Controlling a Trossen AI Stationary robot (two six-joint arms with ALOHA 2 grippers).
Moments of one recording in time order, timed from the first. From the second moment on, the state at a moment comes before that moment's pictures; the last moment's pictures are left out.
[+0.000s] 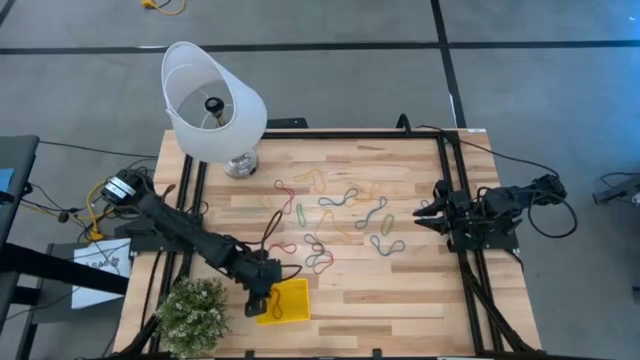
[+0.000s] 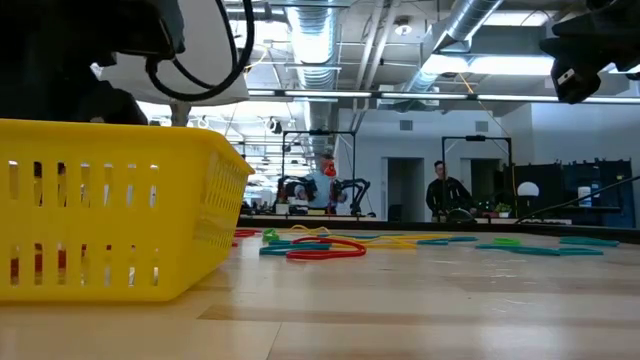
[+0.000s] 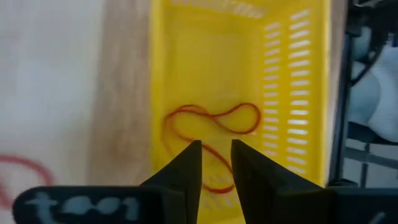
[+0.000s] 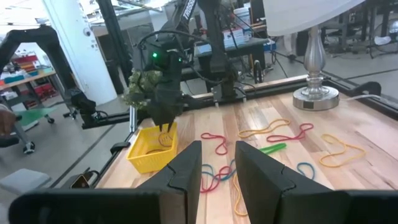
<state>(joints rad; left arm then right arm) -0.51 1.55 0.90 -0.41 0.09 -0.70 0.39 0.01 0.24 -0.28 0.29 0.19</state>
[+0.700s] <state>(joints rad) -0.37 1.55 1.18 -1.24 -0.17 -0.51 0.39 0.01 0.24 -0.28 0.29 0.19</state>
